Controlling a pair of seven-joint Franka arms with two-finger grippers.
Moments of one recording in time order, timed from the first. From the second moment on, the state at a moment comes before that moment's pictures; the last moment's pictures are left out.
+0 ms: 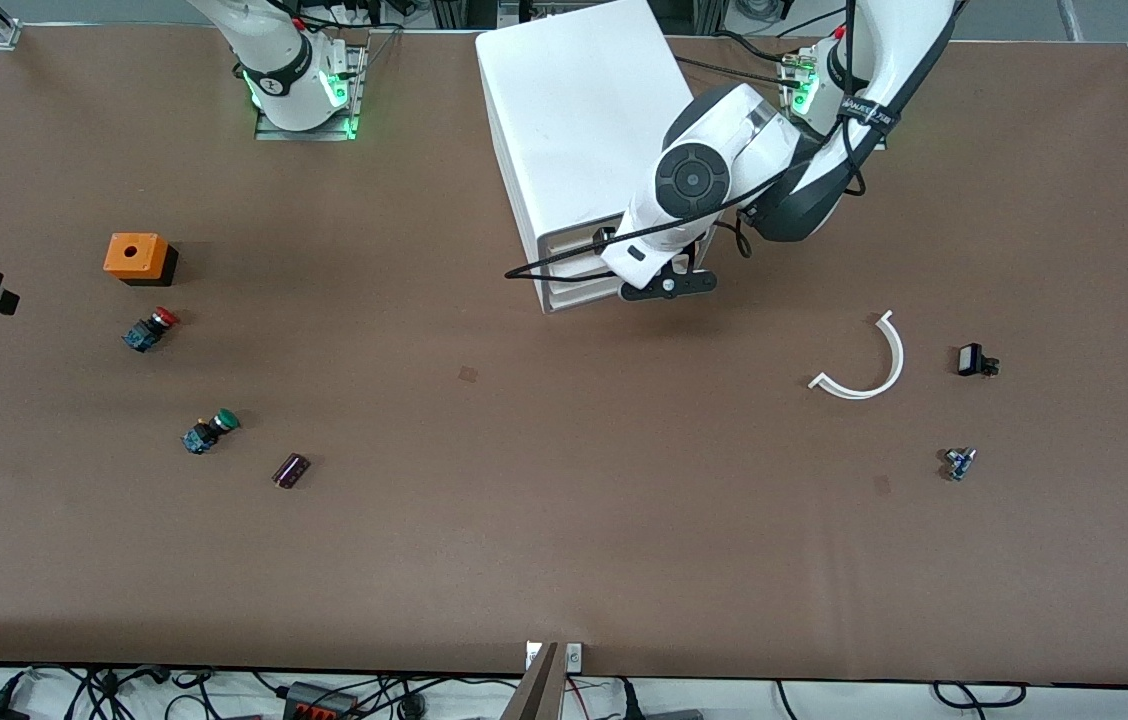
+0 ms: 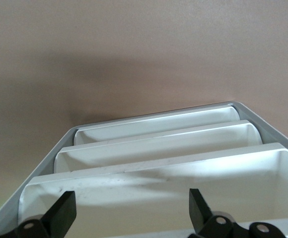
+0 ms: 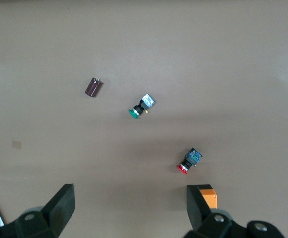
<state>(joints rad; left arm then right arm) -0.12 0.39 -0.63 -1.82 -0.04 1.92 -0.88 -0.03 0.25 -0.08 -1.26 0.03 1.50 -0.05</state>
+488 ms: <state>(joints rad) -0.11 0.38 -0.63 -1.81 -0.03 1.92 -0.88 -0.02 0.12 -0.08 -1.47 0.03 1.57 -0.05</state>
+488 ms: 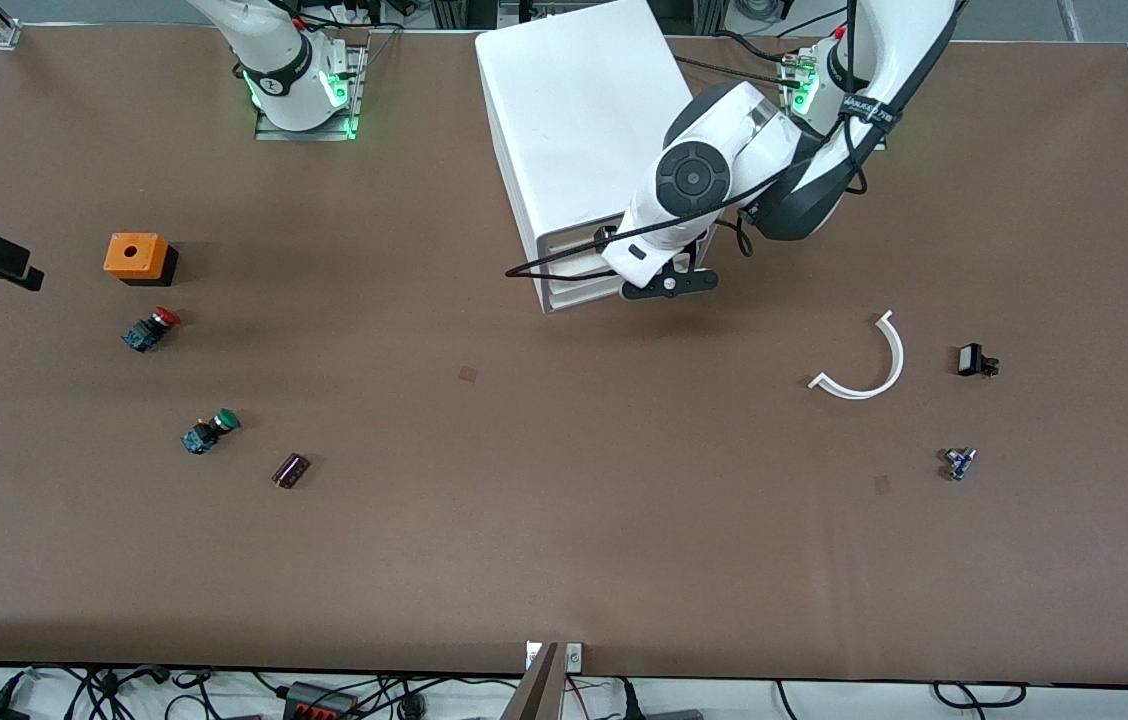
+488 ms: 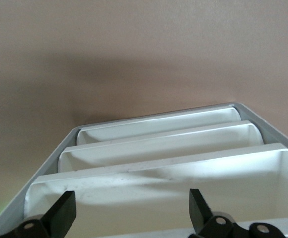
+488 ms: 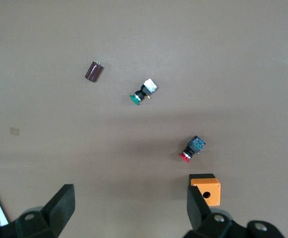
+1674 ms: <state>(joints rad) 0.31 0.26 -0.50 -1.48 0.10 1.64 0.04 -0.02 -0.09 -0.08 -1.75 0.00 1.66 -0.05</state>
